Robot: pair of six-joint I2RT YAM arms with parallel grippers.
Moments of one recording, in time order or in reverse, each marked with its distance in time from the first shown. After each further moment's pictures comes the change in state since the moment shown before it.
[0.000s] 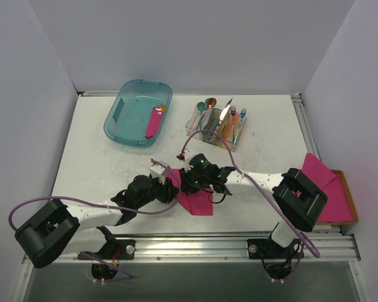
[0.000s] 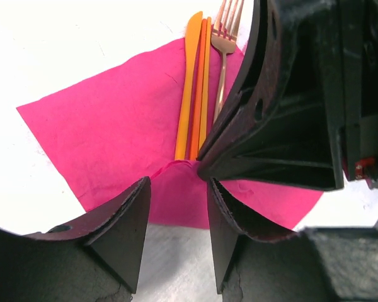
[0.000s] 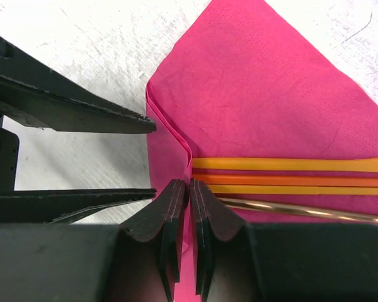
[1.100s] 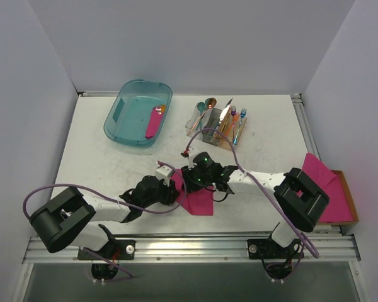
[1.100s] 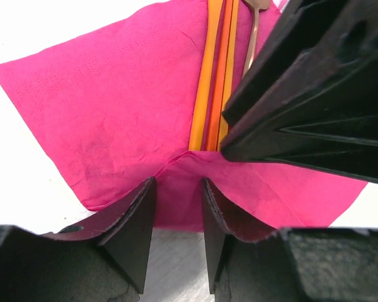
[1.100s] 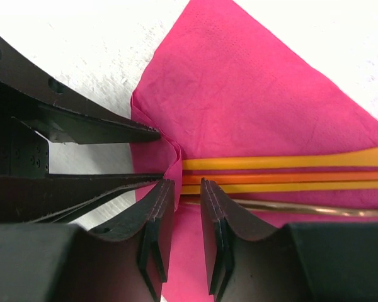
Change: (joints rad) left arm -0.036 0.168 0.041 0.004 -0.058 -0.006; right arm -0.039 -0.003 -0.014 0.018 -0.010 0.023
